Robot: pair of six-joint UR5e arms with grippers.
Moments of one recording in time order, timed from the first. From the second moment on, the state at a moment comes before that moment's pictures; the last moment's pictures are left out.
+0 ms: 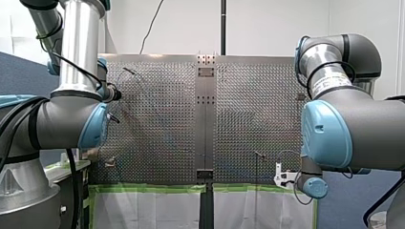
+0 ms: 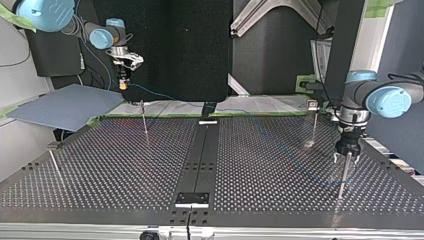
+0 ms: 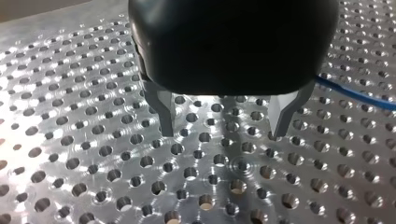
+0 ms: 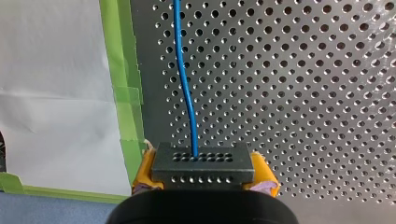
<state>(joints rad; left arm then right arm) 0.35 -1.82 -1.82 -2.61 -1.25 -2.69 1.63 -0.57 1.88 -1.13 1.31 1.58</state>
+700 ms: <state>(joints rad) 0.37 -1.80 -1.82 -2.60 -1.17 -2.90 1.64 -0.57 1.88 -1.13 1.31 1.58</state>
